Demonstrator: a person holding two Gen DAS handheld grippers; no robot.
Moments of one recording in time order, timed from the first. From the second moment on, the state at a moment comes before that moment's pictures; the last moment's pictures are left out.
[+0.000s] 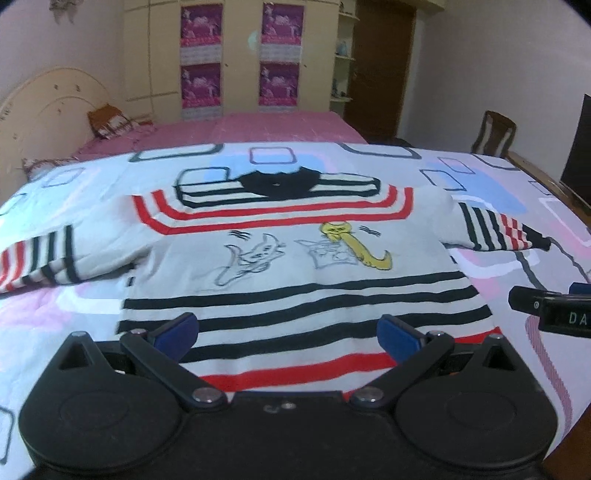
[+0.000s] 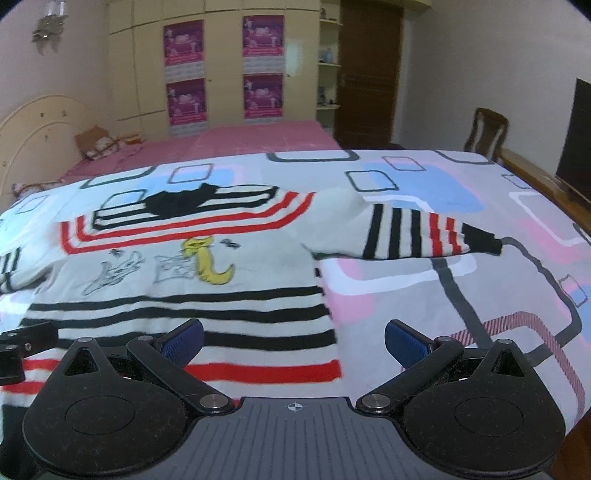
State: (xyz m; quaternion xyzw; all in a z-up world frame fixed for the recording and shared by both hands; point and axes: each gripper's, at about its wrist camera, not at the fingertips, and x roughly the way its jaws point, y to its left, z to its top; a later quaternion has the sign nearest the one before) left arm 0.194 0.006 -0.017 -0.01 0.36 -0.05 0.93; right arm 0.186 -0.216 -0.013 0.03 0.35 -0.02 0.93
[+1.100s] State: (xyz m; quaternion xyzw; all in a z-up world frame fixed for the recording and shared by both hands) left arm 0.360 -0.124 -0.057 -0.06 0.43 -0.03 0.90; right arm 0.360 -0.540 -0.119 0.32 0.33 -0.13 0.88
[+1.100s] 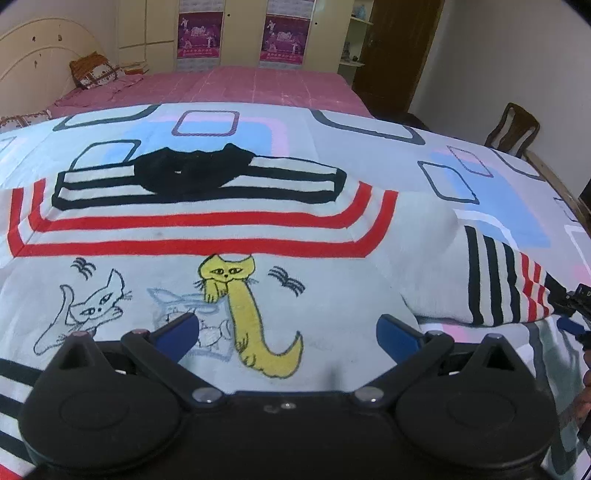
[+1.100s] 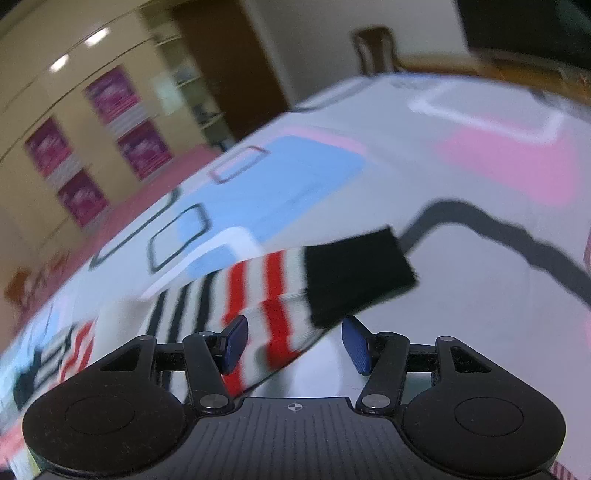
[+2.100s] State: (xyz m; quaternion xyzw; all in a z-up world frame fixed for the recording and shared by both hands) left arm 0.368 0.050 -0.066 -0.07 0.43 0.05 0.90; right arm 0.393 -0.316 -0.045 0.13 0.28 0.09 0.95
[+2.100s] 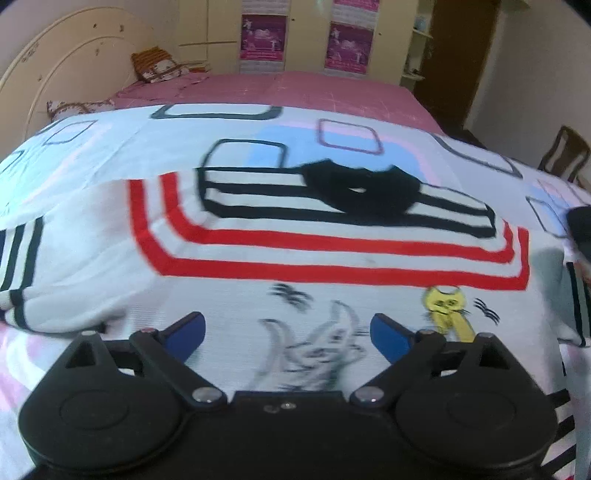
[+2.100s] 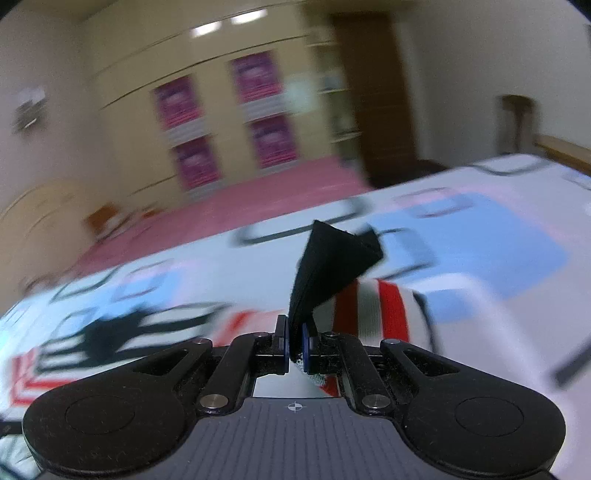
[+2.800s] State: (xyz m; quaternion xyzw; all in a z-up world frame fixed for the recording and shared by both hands) left arm 0.345 0.140 -0.062 -0.17 0.38 0.01 0.91; right arm 0.380 -0.090 -0.110 -0.08 0.33 0.25 0.91
